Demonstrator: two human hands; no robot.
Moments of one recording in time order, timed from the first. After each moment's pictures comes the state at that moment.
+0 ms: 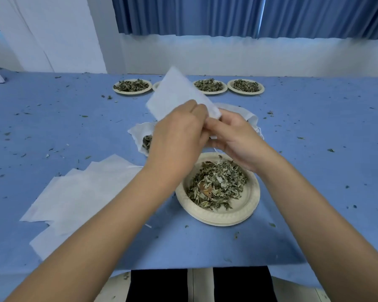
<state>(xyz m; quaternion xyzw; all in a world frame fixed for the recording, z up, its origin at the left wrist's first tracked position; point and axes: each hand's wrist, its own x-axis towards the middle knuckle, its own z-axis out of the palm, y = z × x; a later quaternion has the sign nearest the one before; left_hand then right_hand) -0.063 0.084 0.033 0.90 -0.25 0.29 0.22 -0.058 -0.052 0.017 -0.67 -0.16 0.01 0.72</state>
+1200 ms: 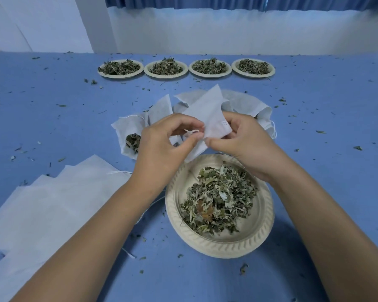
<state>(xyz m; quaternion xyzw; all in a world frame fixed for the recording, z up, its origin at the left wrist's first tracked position) -0.009 0.090 -0.034 0.78 -0.27 0.19 0.53 -0.025 -0.077 -0.016 -0.77 -0.09 -0.03 0.63</state>
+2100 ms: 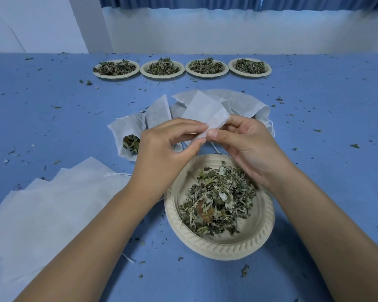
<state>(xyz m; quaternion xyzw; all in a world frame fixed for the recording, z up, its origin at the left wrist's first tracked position) -0.013 0.088 -0.035 0.76 -0.31 0.21 0.53 -0.025 -0.079 -0.027 -0.58 -0.06 -0.01 0.81</state>
